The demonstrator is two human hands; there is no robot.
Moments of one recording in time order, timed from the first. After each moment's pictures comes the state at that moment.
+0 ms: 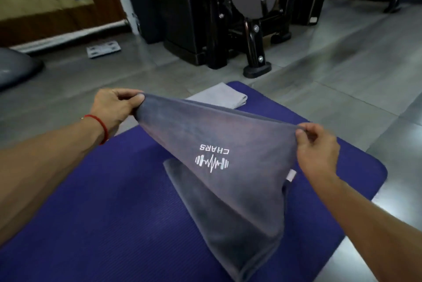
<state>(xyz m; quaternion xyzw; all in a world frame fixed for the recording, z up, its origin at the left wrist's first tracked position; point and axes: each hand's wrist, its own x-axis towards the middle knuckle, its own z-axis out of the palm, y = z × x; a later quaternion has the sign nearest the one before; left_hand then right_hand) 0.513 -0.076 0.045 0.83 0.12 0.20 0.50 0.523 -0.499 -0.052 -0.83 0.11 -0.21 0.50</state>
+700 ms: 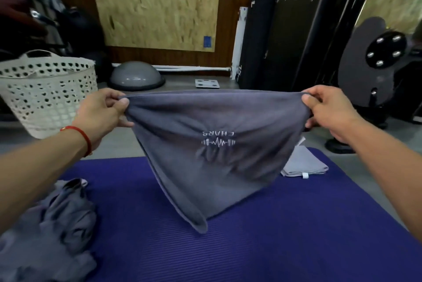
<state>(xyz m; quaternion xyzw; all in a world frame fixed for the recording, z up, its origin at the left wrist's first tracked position) 0.235 0.090 0.153 0.75 0.26 0.40 0.46 0.532 -0.272 0.192 -0.83 -0.26 -0.06 0.49</state>
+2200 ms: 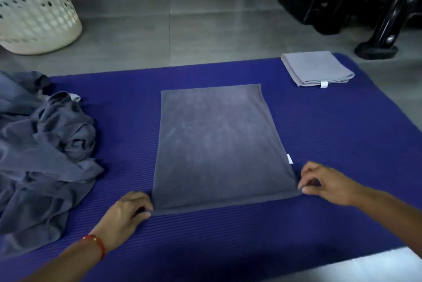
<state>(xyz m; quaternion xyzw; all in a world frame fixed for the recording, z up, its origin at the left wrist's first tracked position) 0.063 -0.039 -0.194 0.94 0.17 -0.01 0.31 0.453 -0.436 -0.143 -0.85 -0.38 0.33 0.12</state>
